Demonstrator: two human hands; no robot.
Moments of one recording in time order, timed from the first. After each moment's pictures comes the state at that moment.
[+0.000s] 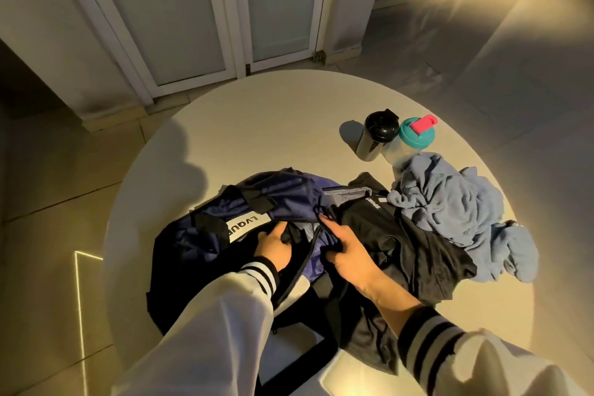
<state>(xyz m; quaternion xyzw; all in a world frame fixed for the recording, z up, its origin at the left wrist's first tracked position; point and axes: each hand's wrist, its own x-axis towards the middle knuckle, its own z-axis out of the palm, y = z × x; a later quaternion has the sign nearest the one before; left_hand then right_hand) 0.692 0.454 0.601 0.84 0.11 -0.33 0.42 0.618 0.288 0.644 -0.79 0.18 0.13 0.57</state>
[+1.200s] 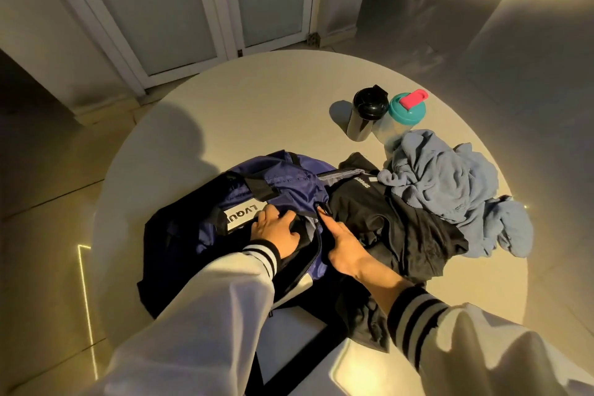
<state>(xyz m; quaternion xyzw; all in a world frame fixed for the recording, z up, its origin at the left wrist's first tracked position) 0.682 0.433 0.604 0.94 -0.14 -0.30 0.10 0.600 0.264 0.614 -0.85 0.16 0.24 0.44</state>
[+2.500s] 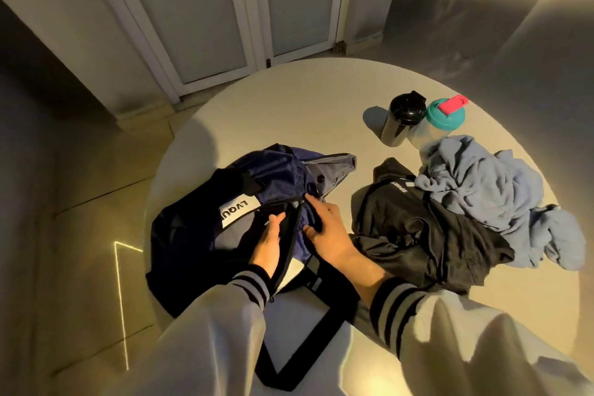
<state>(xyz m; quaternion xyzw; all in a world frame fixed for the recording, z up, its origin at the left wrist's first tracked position) 0.657 0.521 0.613 0.70 0.18 -0.28 0.63 0.646 0.365 0.605 -0.85 0.09 0.07 0.51</state>
